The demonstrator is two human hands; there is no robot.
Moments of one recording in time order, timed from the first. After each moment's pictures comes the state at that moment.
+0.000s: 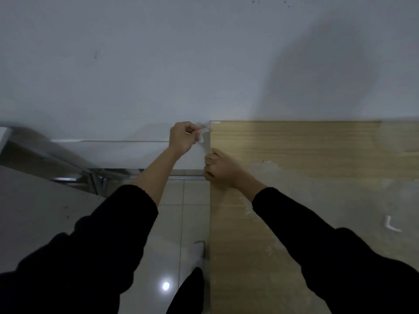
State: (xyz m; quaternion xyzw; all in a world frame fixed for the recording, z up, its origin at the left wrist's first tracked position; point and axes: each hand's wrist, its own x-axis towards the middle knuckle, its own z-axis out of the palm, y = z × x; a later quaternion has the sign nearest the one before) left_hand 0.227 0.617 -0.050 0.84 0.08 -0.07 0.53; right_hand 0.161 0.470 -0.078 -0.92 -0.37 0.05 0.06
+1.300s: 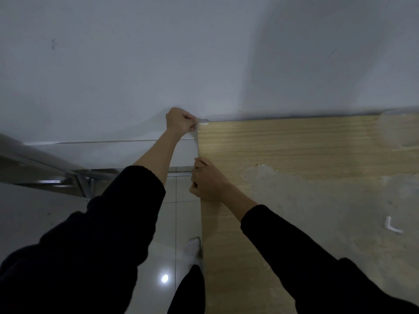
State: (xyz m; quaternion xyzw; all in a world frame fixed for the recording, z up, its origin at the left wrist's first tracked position) left_hand 0.285 0.590 -0.071 0.80 0.14 -0.14 0.57; right_hand 0.141 0.487 -0.094 -0.93 -0.34 0.06 0.10
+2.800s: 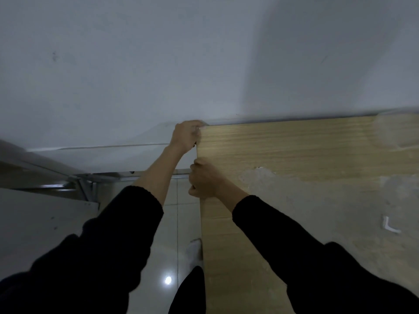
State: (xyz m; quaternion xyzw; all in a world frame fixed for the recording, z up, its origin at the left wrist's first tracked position) left_hand 0.258 0.584 -0.078 0.88 -0.04 -0.13 0.45; right_hand 0.164 0.493 -0.088 -0.94 -0.34 0.05 -0.01
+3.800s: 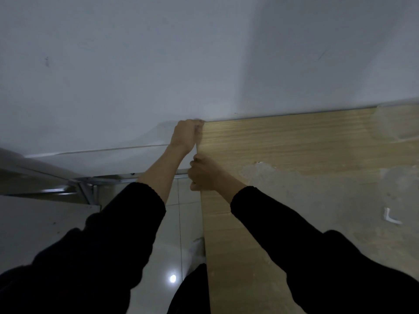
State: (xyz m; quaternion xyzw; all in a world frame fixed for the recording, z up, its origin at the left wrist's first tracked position) left_hand 0.262 0.577 -0.073 0.90 -0.06 -0.13 0.40; right_hand 0.174 0.490 -0.067 -0.88 -0.41 0.19 -0.16
